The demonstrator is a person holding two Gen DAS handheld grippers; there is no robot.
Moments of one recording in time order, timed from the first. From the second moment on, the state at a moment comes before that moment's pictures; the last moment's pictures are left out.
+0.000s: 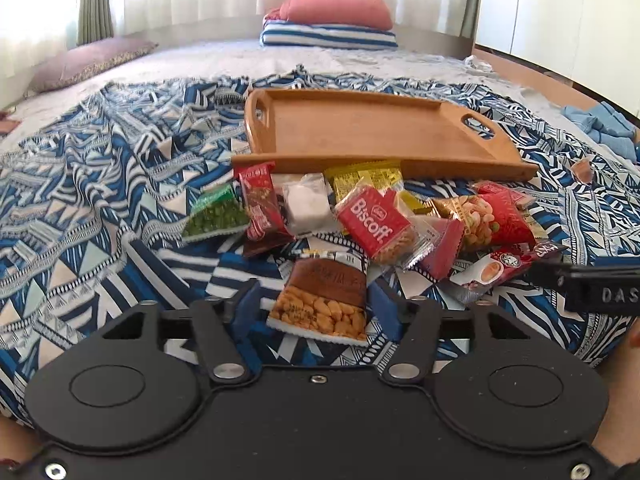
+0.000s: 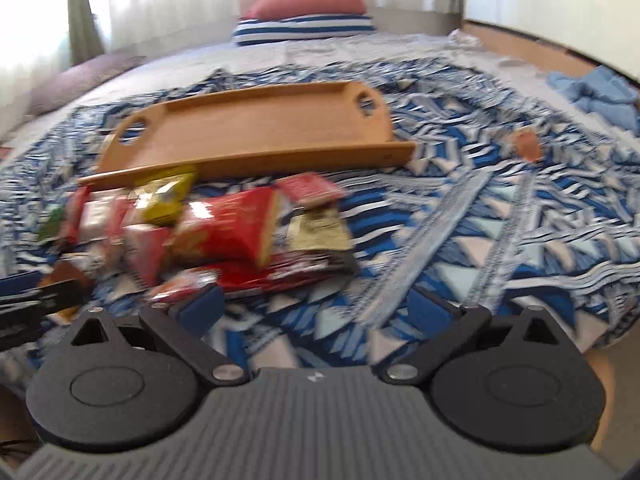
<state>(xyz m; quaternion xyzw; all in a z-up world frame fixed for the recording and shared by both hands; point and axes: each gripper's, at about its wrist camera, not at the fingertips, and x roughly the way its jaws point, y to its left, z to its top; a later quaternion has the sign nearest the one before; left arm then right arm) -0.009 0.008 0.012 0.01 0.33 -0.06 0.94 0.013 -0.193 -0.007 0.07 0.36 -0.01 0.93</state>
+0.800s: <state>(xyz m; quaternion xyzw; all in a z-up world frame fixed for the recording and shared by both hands) -0.002 0.012 0.008 -0.01 0.35 -0.08 0.93 0.015 -0.184 -0.003 0.06 0.38 0.03 0.92</state>
